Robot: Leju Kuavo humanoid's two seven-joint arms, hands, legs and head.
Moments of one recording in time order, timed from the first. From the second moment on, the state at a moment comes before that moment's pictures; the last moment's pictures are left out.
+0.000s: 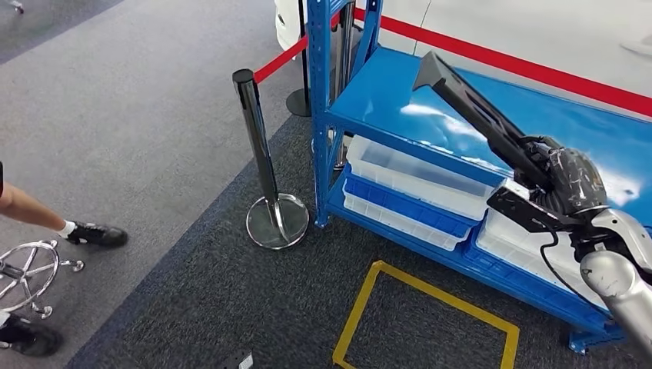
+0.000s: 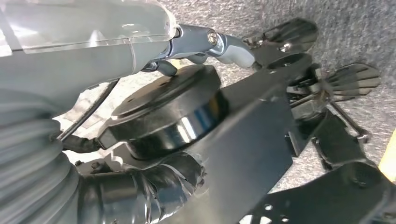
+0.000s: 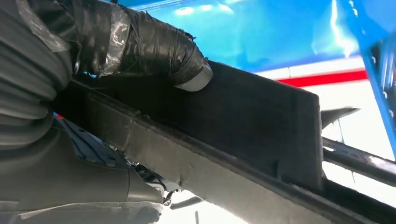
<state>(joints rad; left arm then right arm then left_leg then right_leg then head) -0.03 0.05 -0.64 -0.16 0.60 -0.11 0.05 -0.73 -0.61 0.36 -1.26 0.71 -0.26 -0.24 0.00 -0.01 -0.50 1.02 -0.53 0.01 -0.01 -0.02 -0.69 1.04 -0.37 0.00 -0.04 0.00</state>
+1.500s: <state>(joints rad) -0.03 0.05 -0.64 -0.16 0.60 -0.10 0.06 -0.72 -0.60 0.36 -1.22 0.71 -0.27 -0.25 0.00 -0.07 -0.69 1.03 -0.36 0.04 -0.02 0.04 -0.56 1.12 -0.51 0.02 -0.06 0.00</state>
